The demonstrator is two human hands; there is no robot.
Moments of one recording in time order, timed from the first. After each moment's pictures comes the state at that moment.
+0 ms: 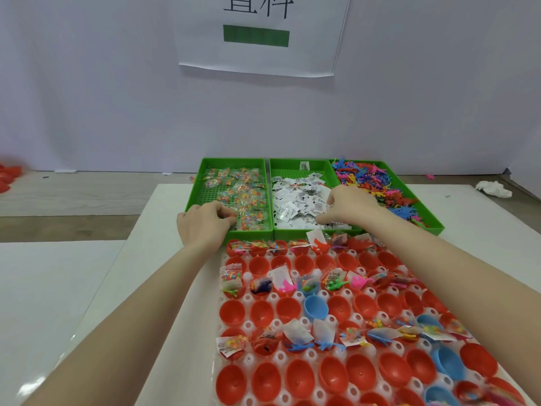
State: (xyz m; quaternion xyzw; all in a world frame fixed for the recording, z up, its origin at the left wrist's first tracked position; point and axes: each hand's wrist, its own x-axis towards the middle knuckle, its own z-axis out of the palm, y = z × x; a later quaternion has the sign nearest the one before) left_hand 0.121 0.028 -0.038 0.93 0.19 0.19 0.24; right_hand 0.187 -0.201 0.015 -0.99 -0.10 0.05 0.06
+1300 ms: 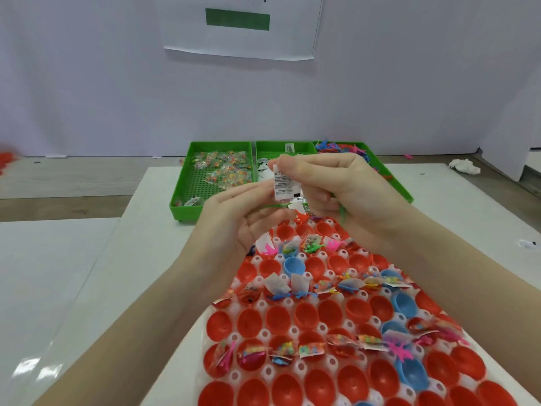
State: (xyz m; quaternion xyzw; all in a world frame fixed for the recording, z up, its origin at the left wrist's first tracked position) left_hand -0.021 -0.060 0.060 0.53 0.01 0.00 0.85; right_hand 0.020 -0.199 0.093 -0.68 -0.23 0.14 0.69
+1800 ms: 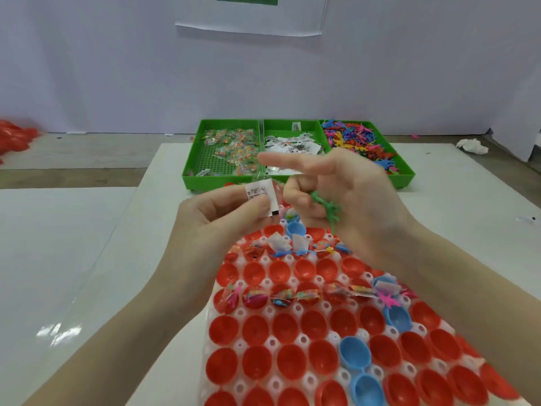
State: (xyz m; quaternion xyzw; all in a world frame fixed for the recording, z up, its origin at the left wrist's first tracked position) left_hand -0.089 -0.061 0.054 0.64 0.00 0.10 0.76; right_hand -0.038 -0.202 0.087 -0.67 -0.24 0.22 0.67
